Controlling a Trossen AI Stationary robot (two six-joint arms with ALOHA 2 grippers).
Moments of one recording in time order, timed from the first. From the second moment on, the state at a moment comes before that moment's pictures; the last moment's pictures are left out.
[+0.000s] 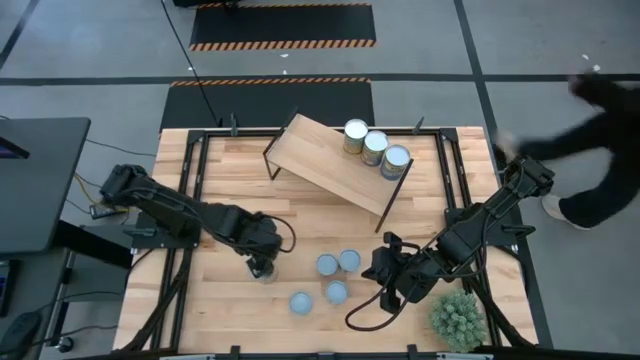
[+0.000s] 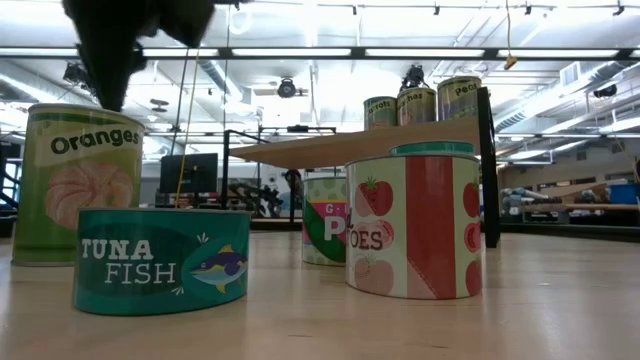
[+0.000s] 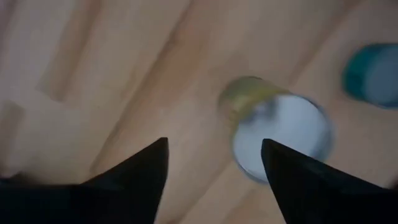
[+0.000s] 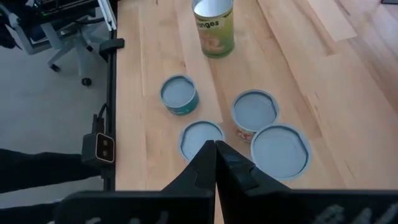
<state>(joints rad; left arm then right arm) -0.35 1.52 1.23 -1.16 -0.04 -0.93 0.66 1.49 1.27 -0.64 0.45 0.76</state>
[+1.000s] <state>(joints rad) -0.38 1.51 1.12 -1.02 -0.01 -1.03 0.66 1.49 1.27 -0.59 0.47 0.73</state>
